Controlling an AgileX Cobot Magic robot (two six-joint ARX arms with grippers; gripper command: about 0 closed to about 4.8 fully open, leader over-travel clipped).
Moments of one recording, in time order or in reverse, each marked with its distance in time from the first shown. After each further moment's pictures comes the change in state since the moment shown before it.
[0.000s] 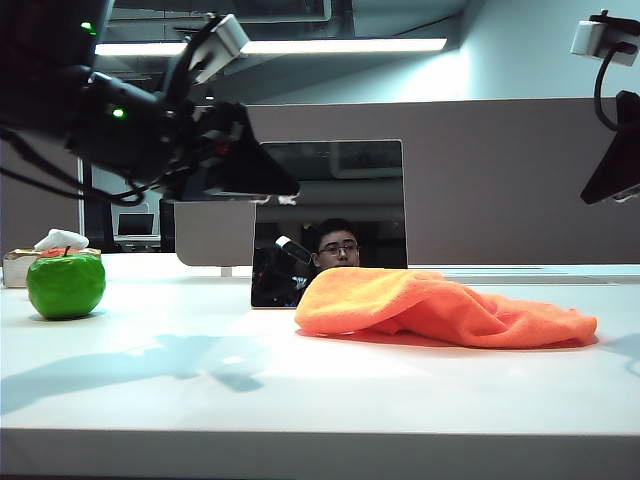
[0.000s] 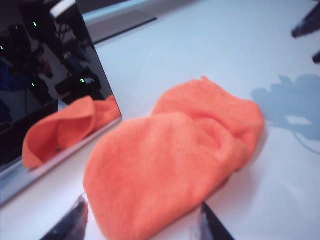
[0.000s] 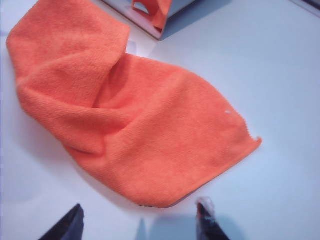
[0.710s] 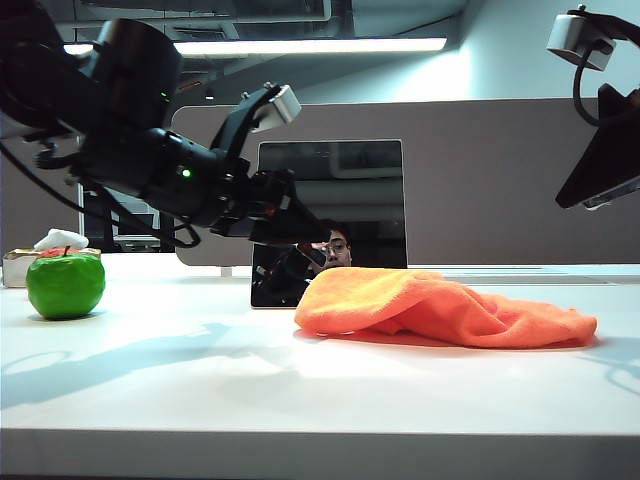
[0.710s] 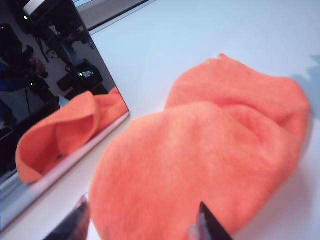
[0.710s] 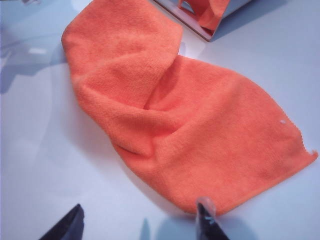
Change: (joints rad) left arm 0.000 0.270 0.181 0.021 0.003 0.119; right arm 0.073 0.000 0.000 -0.050 -0.045 -0.001
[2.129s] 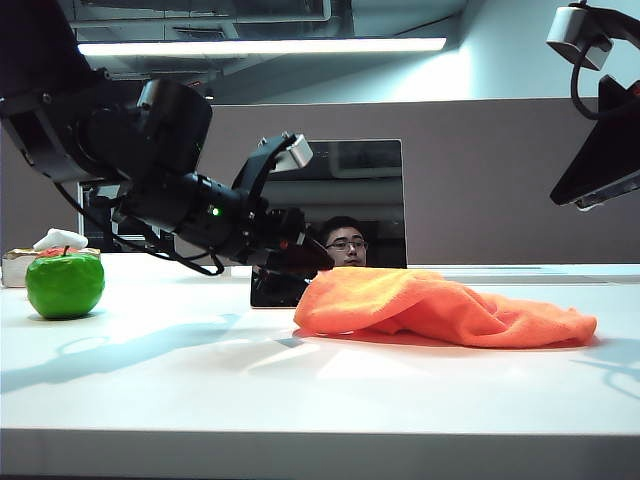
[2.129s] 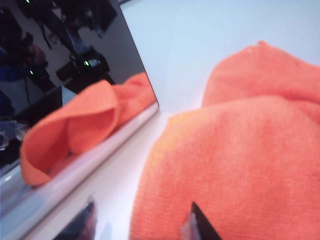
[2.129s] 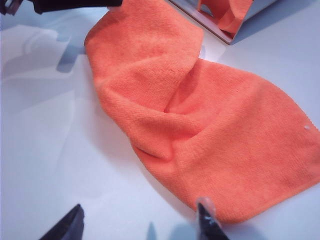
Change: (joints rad) left arm 0.051 0.214 0.190 -0.021 0.039 0.008; right arm 0.000 0.000 0.000 -0.021 -0.061 0.002
